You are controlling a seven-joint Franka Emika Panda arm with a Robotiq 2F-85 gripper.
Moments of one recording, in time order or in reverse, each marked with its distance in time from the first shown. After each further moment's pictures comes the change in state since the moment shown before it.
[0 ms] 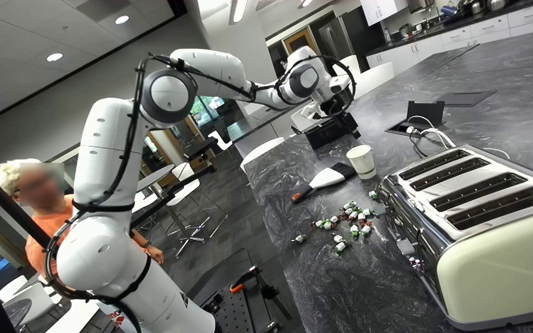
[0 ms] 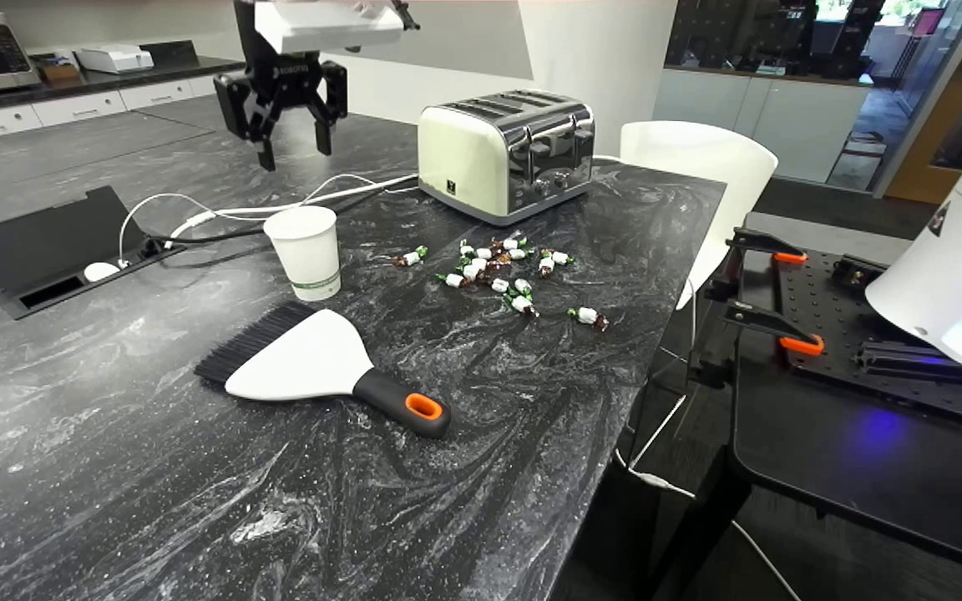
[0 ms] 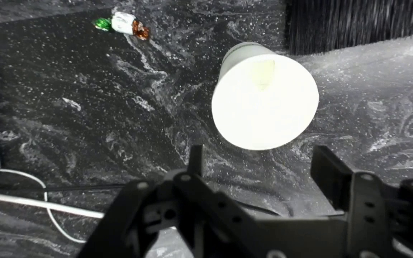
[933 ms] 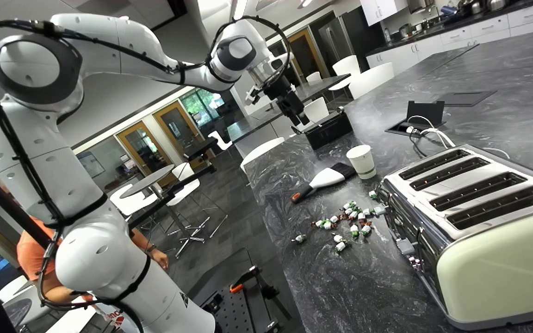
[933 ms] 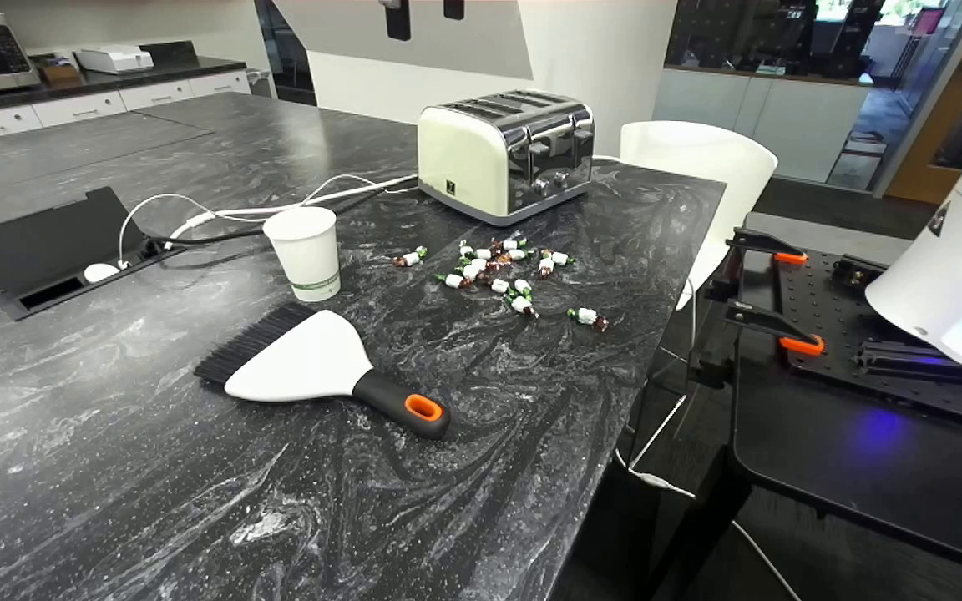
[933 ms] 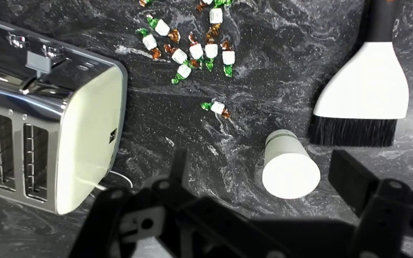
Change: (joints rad) arm -0.021 -0.633 0.064 -0.569 -0.081 -0.166 -0.100
